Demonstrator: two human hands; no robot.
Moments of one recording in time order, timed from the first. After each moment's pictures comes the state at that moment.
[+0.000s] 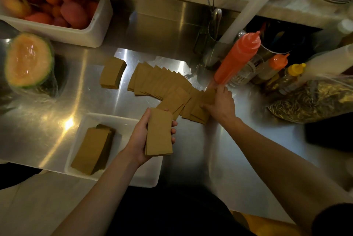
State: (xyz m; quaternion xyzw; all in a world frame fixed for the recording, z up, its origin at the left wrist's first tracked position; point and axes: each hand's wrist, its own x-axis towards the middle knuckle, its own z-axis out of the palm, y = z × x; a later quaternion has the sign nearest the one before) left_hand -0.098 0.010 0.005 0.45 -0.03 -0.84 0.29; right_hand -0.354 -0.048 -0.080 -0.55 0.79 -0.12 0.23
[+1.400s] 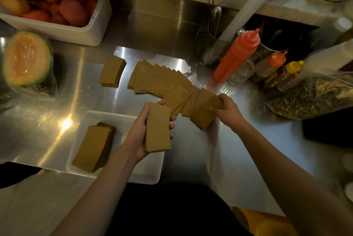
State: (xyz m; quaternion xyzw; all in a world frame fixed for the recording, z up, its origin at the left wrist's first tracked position) left_hand -0.089 0.007 -0.001 0.42 -0.08 -0.85 0.32; right_hand -0.361 -0.015 -0.050 -0.44 0.75 -0.20 0.44
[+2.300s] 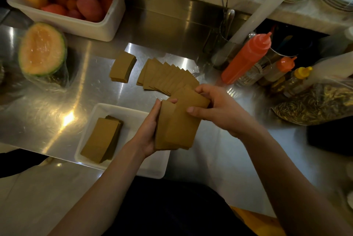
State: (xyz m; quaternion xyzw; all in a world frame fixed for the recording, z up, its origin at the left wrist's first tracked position) left_hand -0.086 0.013 0.006 0.48 -0.11 -0.83 0.27; right_hand -0.276 0.000 0.093 -0.54 0.58 -0.22 0.56
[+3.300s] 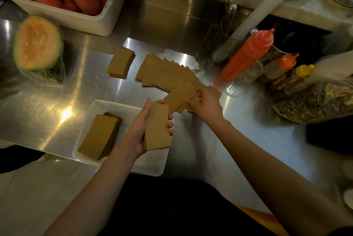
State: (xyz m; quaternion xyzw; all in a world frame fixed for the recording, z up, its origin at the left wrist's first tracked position) left_hand -0.072 0.017 0.006 0.43 -0.04 -0.84 0.33; right_hand -0.276 -0.030 -0.048 -0.55 0.76 -0.13 0.32
